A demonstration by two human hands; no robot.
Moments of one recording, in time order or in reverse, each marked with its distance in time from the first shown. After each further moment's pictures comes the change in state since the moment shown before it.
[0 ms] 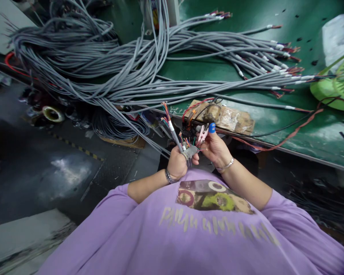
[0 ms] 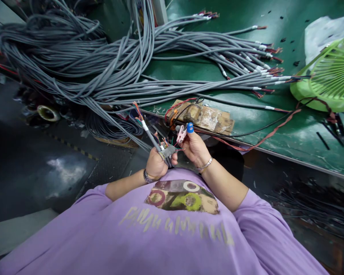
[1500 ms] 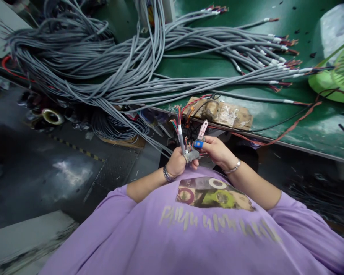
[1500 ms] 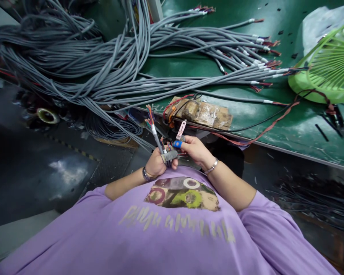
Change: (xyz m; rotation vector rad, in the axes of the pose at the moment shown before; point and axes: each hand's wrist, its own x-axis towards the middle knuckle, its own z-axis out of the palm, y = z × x) left_hand -0.001 -0.008 -0.020 0.162 -0.273 -0.075; right_hand -0.027 0.001 -0.013 -0.255 0.008 0.085
